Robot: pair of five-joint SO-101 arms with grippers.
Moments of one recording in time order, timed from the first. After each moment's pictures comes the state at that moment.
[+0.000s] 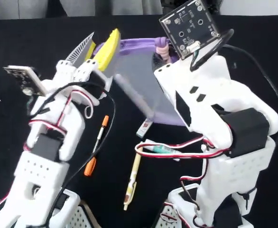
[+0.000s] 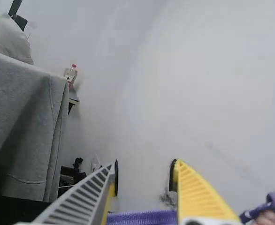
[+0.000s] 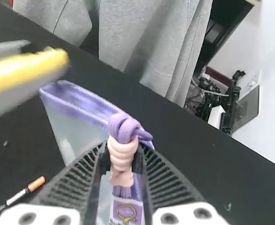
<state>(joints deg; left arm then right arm) 13.5 -55.6 41.1 10.0 26.6 -15.4 -24.7 -29.5 90.5 18.6</state>
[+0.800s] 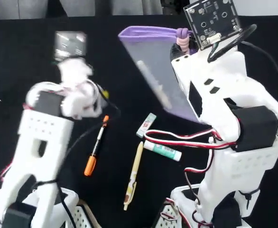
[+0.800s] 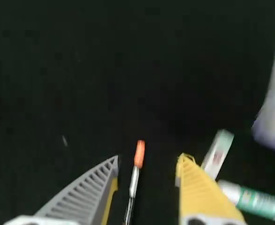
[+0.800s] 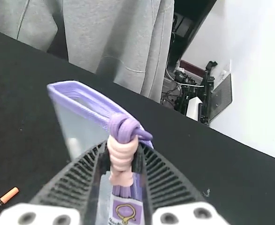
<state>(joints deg) 8.8 -30.2 16.9 76.1 9.2 -8.1 -24.5 -29.5 88.3 18.6</state>
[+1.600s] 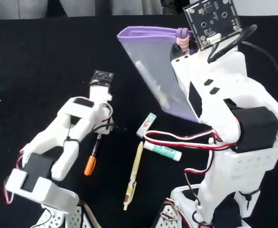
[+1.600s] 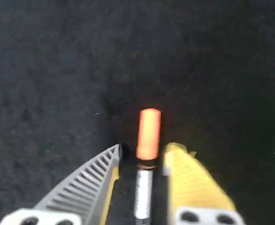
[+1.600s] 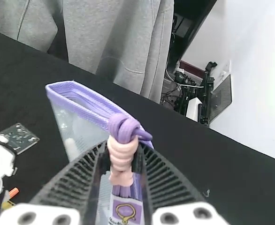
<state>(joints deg) 9.8 1.7 36.2 45.1 2.2 -8.1 -24.5 -29.6 88.3 18.6</state>
